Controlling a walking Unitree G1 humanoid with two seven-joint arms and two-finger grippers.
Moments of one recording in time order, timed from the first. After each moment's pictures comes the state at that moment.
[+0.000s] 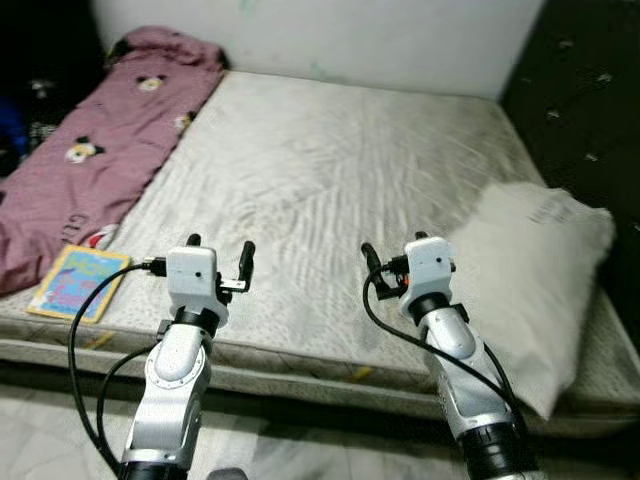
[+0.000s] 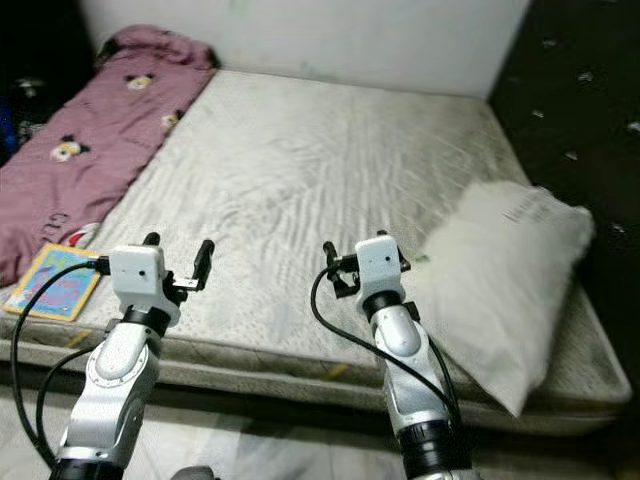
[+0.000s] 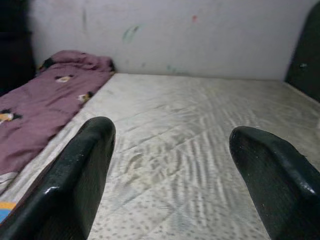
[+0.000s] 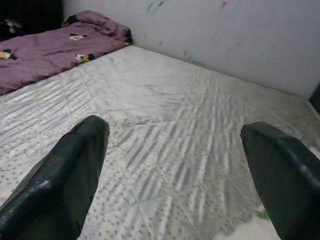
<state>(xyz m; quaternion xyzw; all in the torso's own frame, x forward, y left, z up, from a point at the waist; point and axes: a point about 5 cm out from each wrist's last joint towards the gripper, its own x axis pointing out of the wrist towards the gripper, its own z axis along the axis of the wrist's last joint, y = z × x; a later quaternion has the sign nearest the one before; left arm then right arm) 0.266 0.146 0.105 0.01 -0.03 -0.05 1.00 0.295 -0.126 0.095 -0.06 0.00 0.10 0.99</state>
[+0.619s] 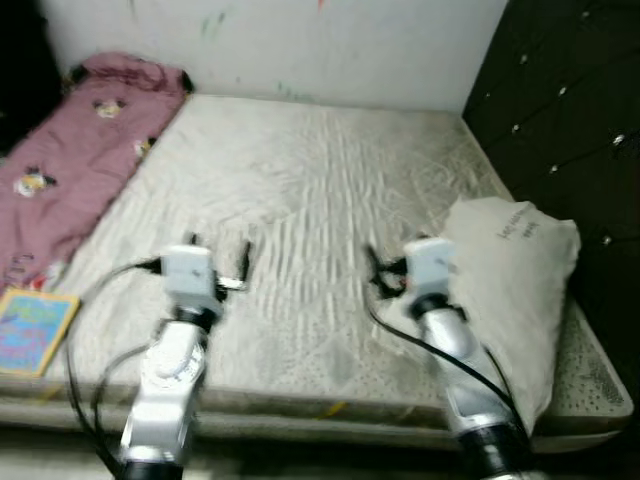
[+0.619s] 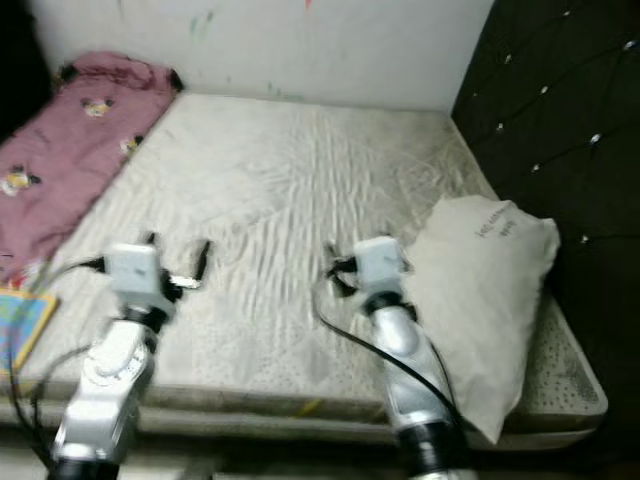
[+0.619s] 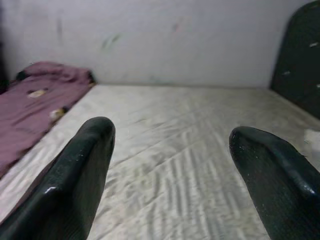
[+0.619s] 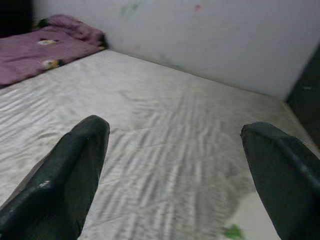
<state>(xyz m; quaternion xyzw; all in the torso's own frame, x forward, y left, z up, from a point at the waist) 0.268 0.148 0.106 0.01 -0.03 -0.04 1.00 0.295 -0.124 0.094 -0.06 0.00 0.10 0.99</state>
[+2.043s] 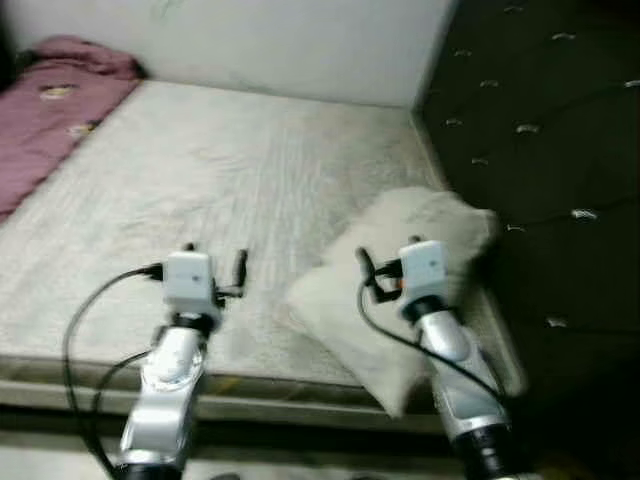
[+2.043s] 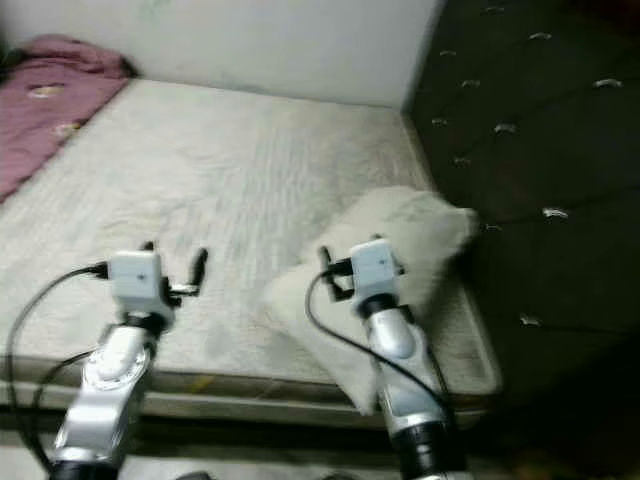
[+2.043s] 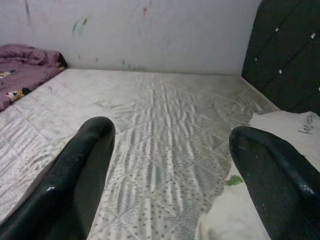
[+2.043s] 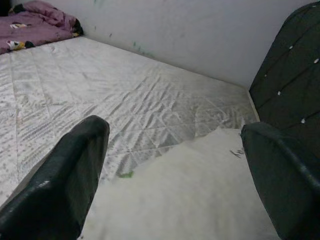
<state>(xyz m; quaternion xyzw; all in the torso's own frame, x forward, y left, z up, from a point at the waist) 0.267 0.152 0.098 0.02 -0.01 -0.03 1.00 0.294 -0.119 0.093 -0.06 0.01 0.11 0.99</state>
